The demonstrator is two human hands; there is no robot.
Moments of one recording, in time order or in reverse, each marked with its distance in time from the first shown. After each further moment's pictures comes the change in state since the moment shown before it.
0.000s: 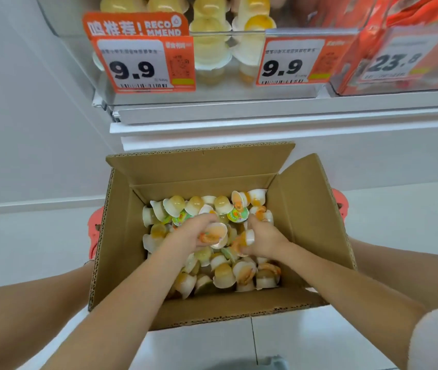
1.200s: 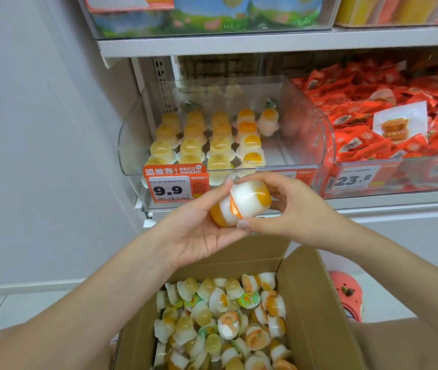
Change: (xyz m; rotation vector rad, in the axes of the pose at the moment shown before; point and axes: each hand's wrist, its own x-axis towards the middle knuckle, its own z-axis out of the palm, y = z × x) left_hand -0.221 0.125 -0.017 -0.412 -0.591 0.454; right_hand -0.128 -0.143 -0.221 0.438 0.368 -0.662
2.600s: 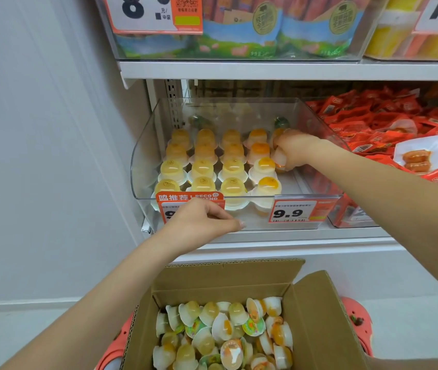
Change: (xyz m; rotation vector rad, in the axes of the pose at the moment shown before) left_hand 0.028 0.043 -0.035 1.209 0.298 0.359; right_hand 0.194 0.036 -0.081 -1.286 -0.187 0.259
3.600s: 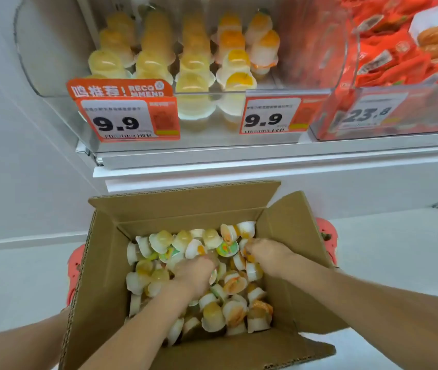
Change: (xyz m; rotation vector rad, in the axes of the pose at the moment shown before) left_hand -0.005 -0.212 0.208 0.840 -0.579 -0.019; right_hand -0.171 -0.092 0.301 0.176 -0.556 -0.190
